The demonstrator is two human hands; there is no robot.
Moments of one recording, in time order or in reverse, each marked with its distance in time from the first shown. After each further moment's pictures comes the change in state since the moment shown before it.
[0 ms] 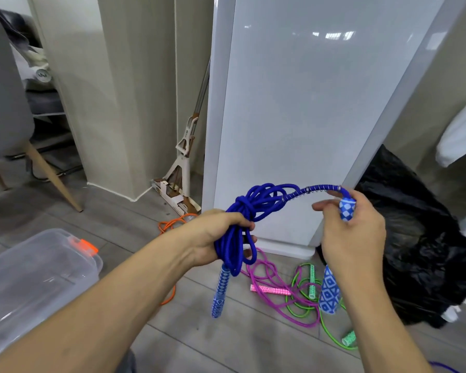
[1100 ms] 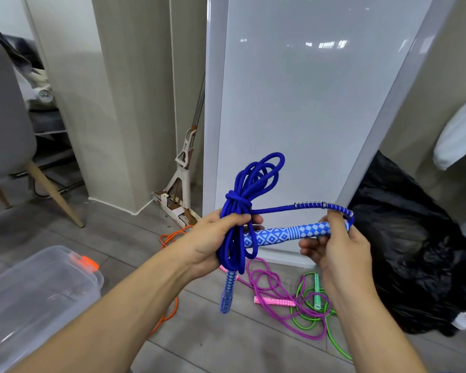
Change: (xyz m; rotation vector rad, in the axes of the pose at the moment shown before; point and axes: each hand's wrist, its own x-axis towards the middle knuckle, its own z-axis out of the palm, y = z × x) left_hand -0.005 0.000 0.008 -0.084 -0.133 0.266; right_hand -0.007 -0.003 0.006 0.629 -0.017 0.527
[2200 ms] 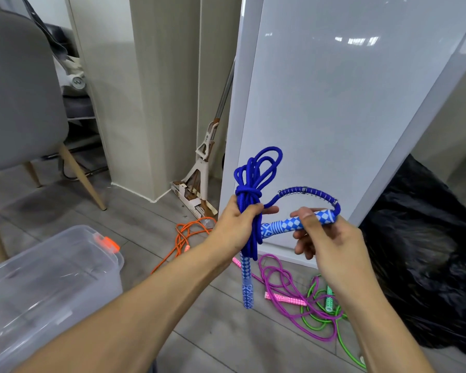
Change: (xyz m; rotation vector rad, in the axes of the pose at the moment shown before) left_hand 0.006 -0.006 -0.002 0.295 0.242 0.206; right_hand -0.025 0.001 0.022 -0.398 -0.404 -0.174
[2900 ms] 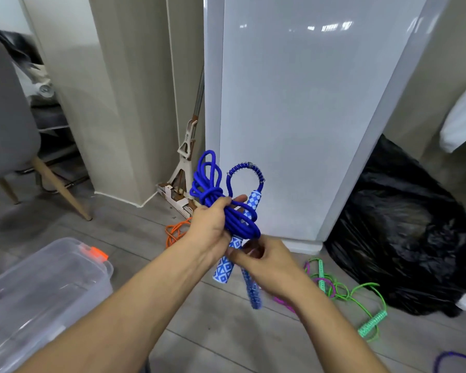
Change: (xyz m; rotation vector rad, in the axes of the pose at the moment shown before) left_hand 0.008 -0.004 0.009 -0.514 0.220 -0.211; right_hand -0.014 0.043 0.030 -0.412 -0.323 0.245
